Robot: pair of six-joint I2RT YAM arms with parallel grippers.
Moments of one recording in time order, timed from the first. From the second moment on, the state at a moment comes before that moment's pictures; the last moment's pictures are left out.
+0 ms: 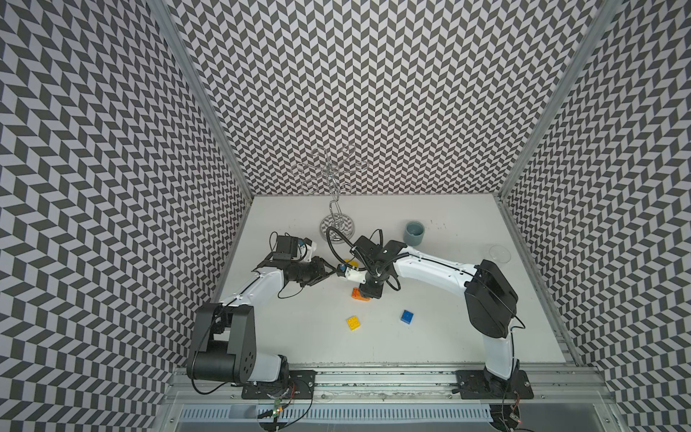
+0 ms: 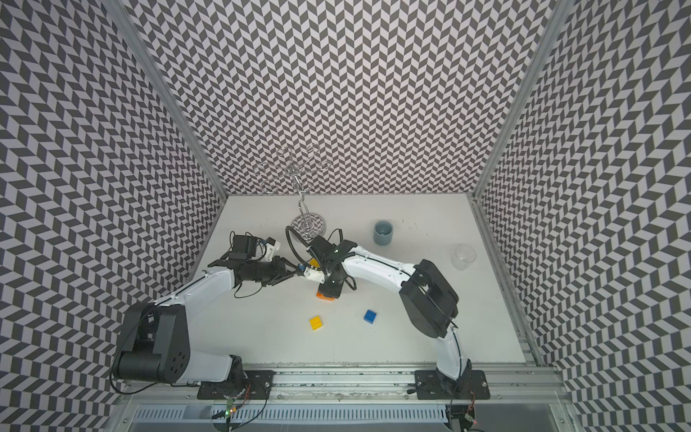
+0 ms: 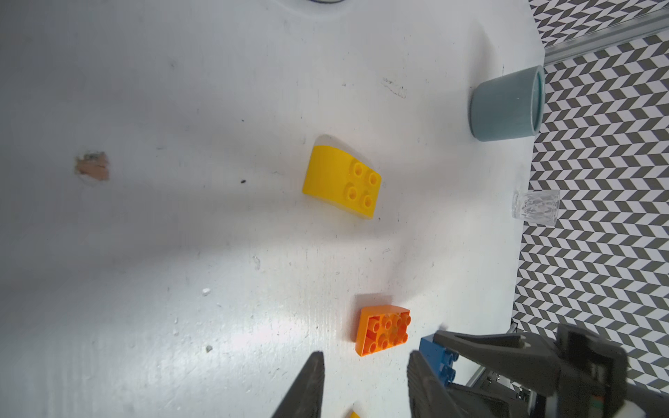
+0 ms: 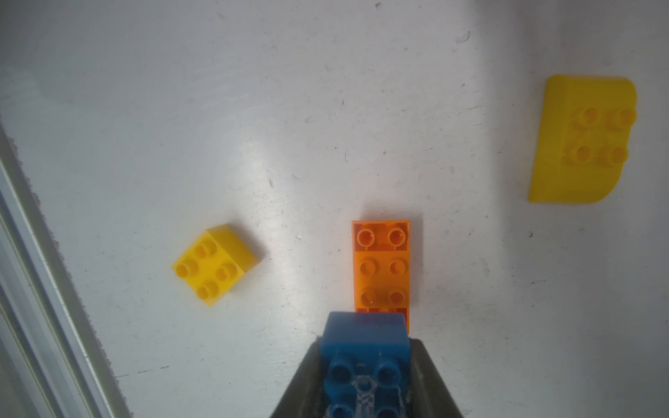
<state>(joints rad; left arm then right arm) -0.08 1.42 0.79 -0.38 0.68 -0.44 0.90 2.00 1.59 -0.89 -0.15 -0.44</state>
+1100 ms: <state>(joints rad) -0.03 1.46 0.79 -0.43 0.71 -0.36 0.89 2.07 1.62 -0.88 -0.12 -0.49</state>
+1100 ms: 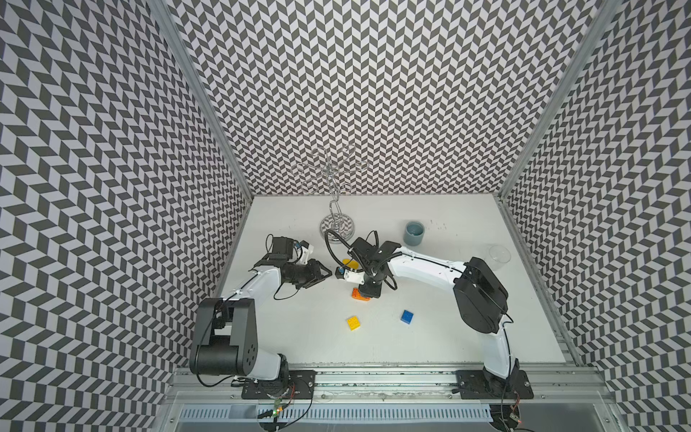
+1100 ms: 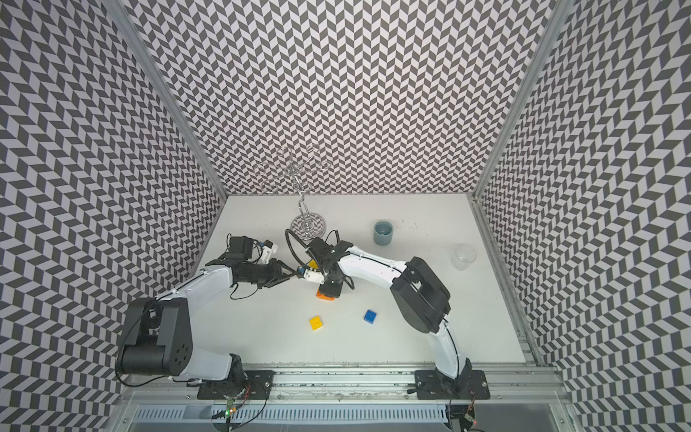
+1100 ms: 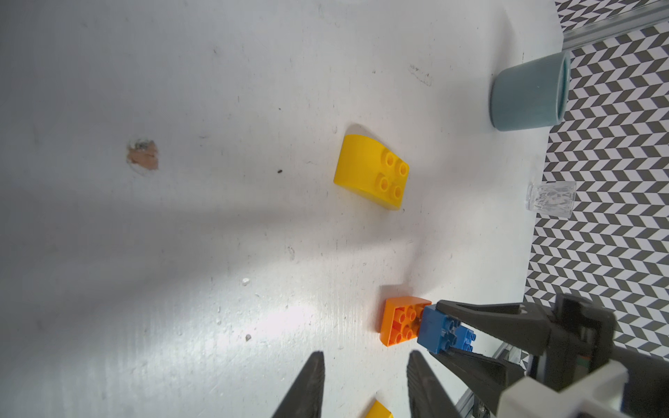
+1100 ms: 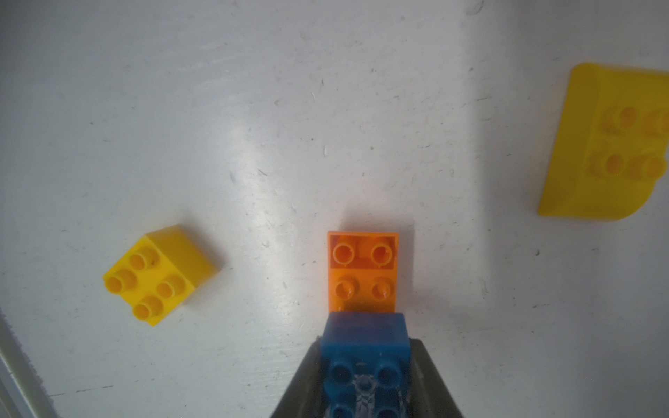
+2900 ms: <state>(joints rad) -0.03 1.51 0.79 -0.43 0.73 -0.36 0.89 2.08 1.62 -0.90 -0.14 -0.50</state>
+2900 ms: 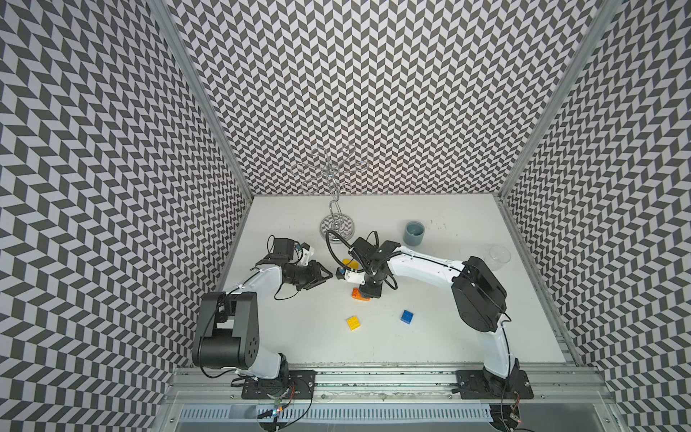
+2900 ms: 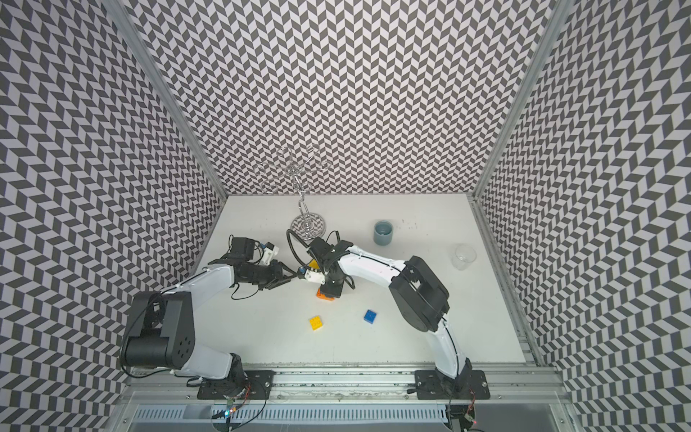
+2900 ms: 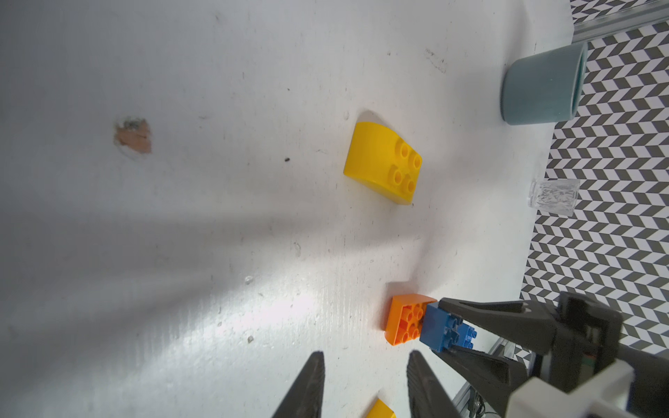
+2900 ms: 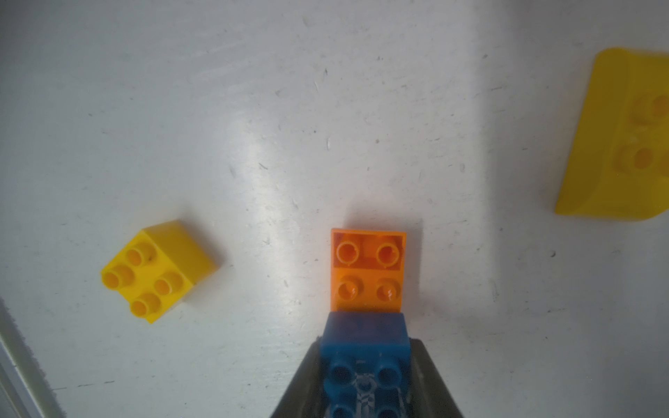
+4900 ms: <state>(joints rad) -0.03 1.52 0.79 -0.42 0.76 -0.37 0.87 2.03 1.50 -0.78 -0.16 -0.38</state>
